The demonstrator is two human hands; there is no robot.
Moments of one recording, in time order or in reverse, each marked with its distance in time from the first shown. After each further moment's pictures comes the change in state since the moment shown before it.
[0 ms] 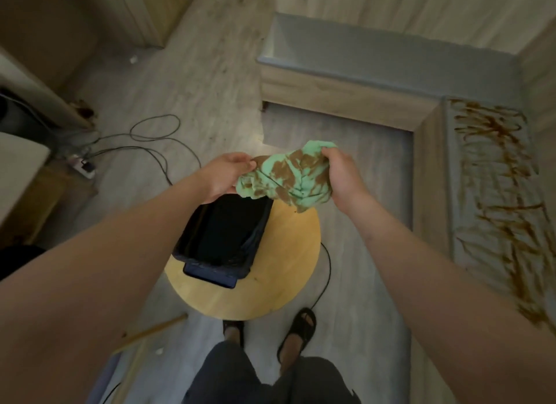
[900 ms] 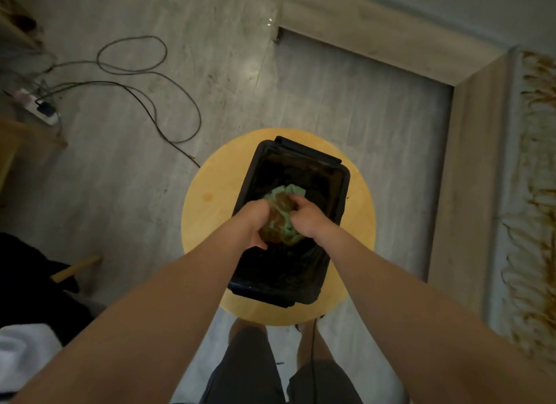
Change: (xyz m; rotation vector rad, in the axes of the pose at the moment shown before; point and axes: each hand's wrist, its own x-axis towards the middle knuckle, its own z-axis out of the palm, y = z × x) left_hand 0.115 -0.189 -0.083 -0.417 -0.042 -0.819; right_hand 0.101 0.183 0.237 -0.773 -0.354 0.411
